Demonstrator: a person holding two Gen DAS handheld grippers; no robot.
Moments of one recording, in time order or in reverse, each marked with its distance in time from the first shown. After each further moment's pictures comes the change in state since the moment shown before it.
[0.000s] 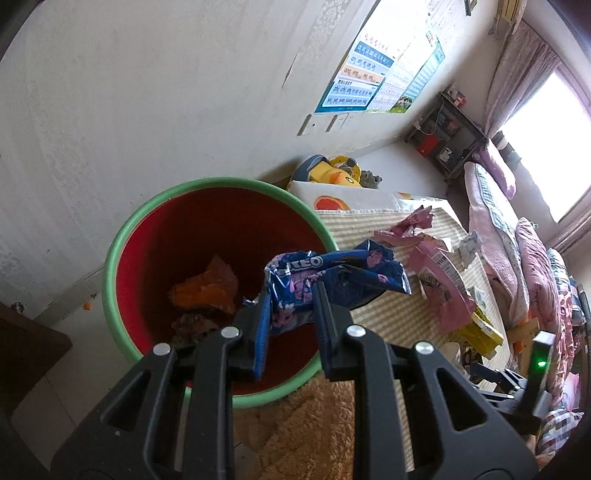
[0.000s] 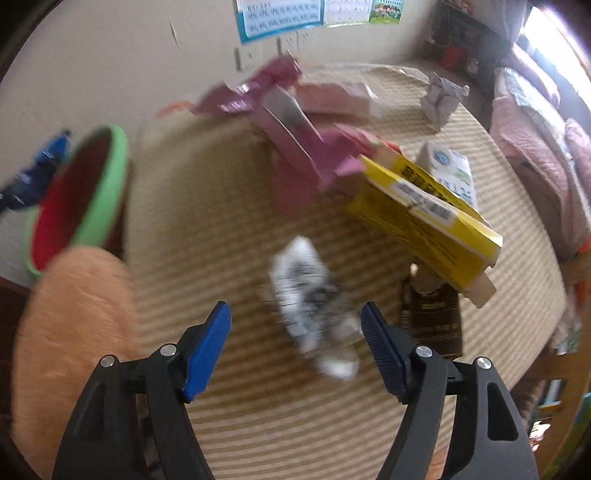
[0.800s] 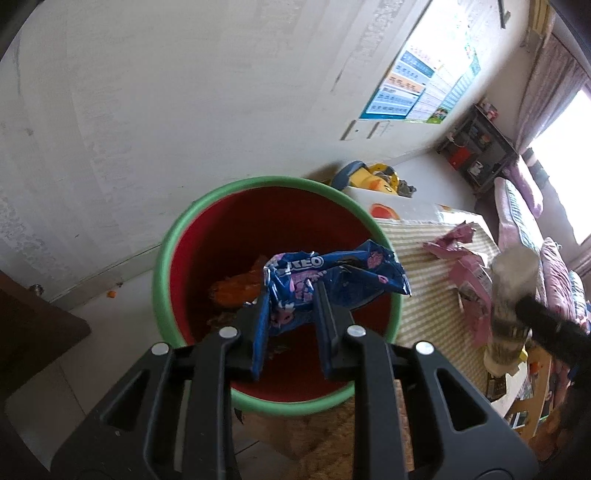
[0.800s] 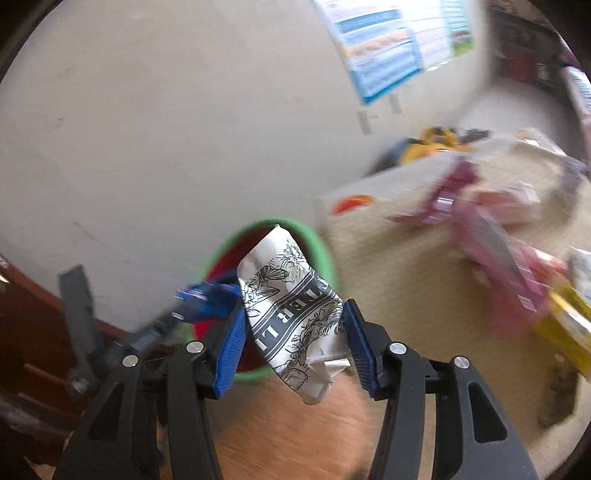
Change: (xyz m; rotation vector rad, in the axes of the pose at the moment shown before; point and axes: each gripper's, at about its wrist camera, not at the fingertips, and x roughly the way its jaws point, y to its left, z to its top) left arm 0.005 0.041 -0.001 -0.079 -0.009 0.117; right arm -0.075 0.115 0.100 0.034 -0.194 0.590
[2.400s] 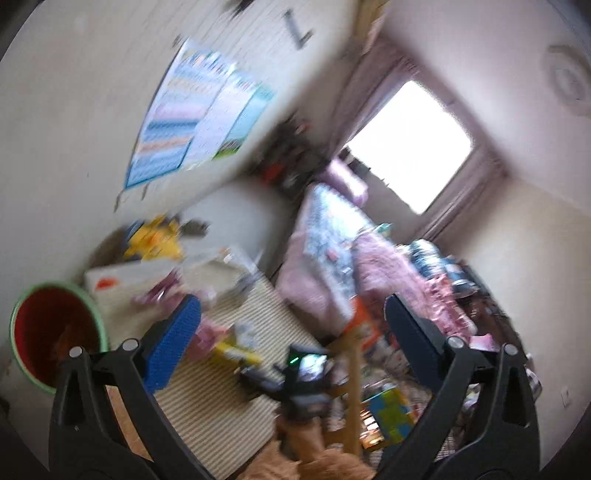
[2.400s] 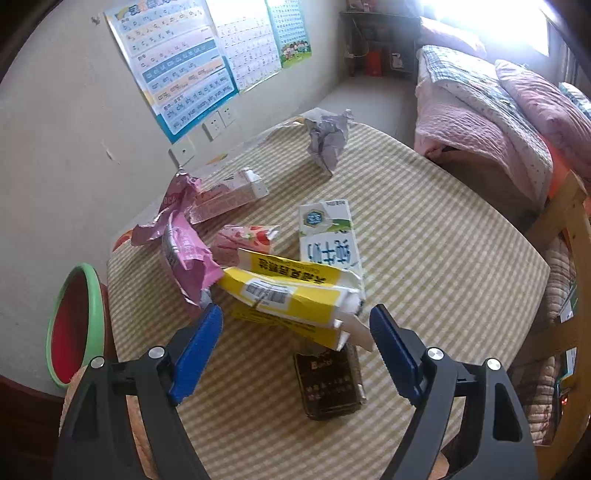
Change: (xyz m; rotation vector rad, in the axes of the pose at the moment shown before) left arm -0.259 -0.259 0.025 0.262 -0.139 -0.668; right arm -0.124 -0.210 -0.071 0.273 -0.144 -0.522
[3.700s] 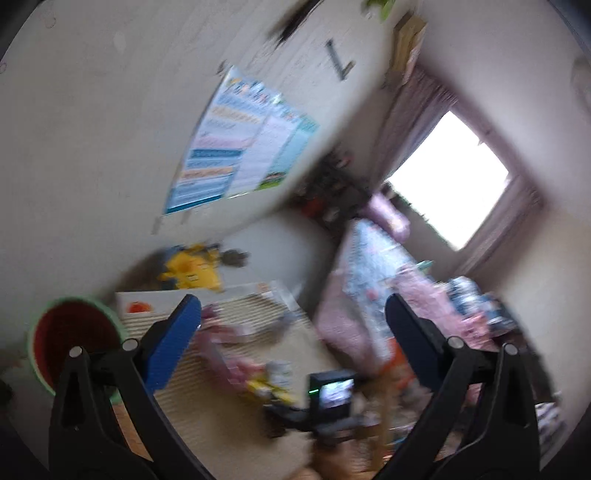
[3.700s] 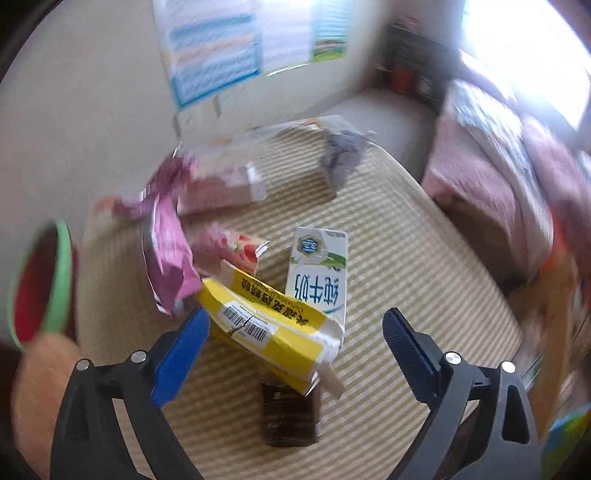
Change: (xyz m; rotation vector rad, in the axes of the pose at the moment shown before) left arm 0.036 0.031 -0.001 -0.049 -0.091 0.234; right arm 0.026 0.036 0.030 -0.367 0.063 -0.146
